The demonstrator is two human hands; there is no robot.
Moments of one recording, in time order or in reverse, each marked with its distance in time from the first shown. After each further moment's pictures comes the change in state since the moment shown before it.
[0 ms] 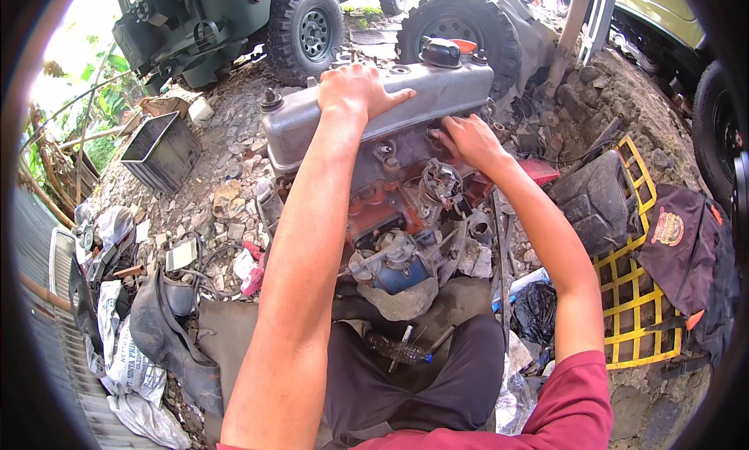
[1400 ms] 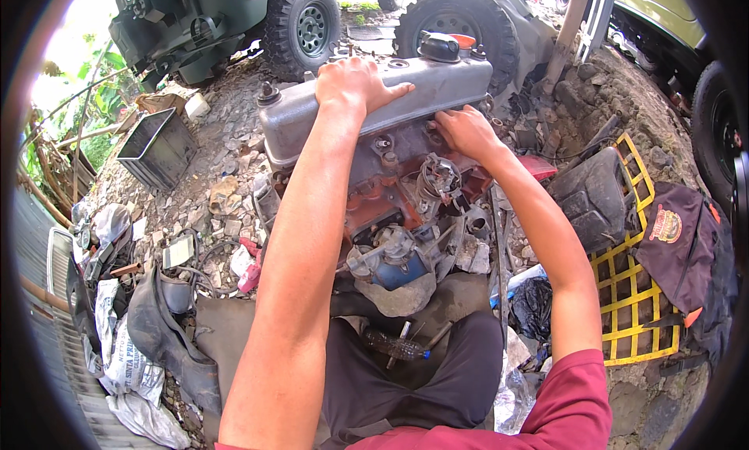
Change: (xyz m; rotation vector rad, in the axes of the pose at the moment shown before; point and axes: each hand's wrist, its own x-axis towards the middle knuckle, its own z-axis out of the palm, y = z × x) left_hand -0.001 0.004 -0.003 -0.018 -0.010 -0.003; right_hand 0.005 0.007 0.004 -0.022 0.063 -0.094
